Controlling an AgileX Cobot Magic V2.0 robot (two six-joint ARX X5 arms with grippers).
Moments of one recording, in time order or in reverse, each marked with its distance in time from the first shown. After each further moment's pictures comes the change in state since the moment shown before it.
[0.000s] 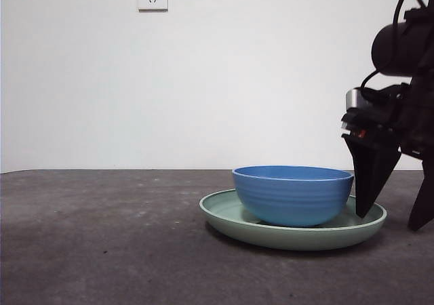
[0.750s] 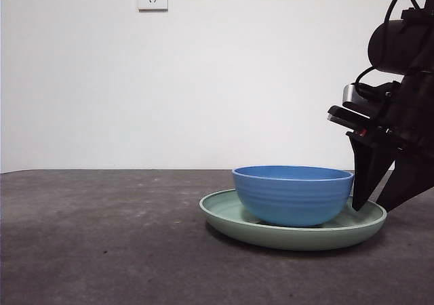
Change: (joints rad) left arm 0.000 0.000 0.000 0.007 0.000 0.010; right arm 0.000 0.003 0.000 0.090 -0.050 0.104
